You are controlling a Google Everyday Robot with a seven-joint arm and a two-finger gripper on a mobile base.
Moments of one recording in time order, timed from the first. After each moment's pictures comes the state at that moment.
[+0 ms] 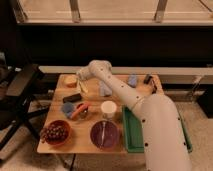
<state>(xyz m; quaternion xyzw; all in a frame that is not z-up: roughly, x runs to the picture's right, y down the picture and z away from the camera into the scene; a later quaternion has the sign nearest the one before) -0.182 -0.074 0.922 0.28 -0.28 -0.77 0.50</state>
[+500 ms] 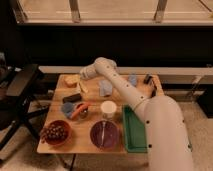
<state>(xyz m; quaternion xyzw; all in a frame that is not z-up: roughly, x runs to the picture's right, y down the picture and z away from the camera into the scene) -0.171 -0.076 0.911 0.30 -0.30 -0.77 0.48</state>
